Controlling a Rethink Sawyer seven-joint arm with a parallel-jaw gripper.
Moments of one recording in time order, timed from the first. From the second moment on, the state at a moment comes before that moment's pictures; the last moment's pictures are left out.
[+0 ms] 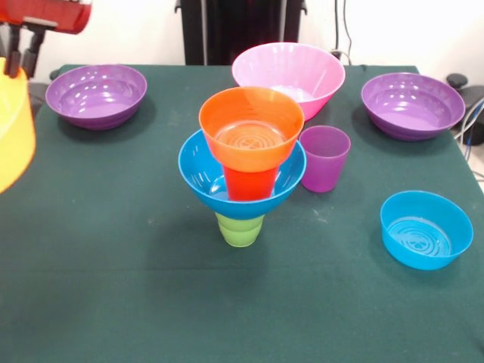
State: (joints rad) arm -0.56 -0.78 0.14 1.50 -0.68 0.62 1.23
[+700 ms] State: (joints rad) arm -0.56 -0.78 0.17 1.56 -0.68 0.62 1.23
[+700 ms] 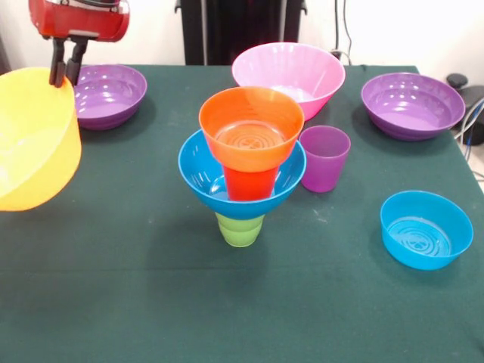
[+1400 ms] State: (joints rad) arm -0.55 -0.73 0.17 1.56 -0.68 0.62 1.23
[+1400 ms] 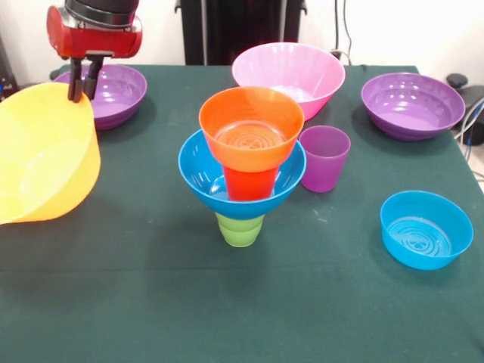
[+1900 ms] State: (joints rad) arm -0.52 -0.68 0.17 1.56 -0.68 0.62 1.23
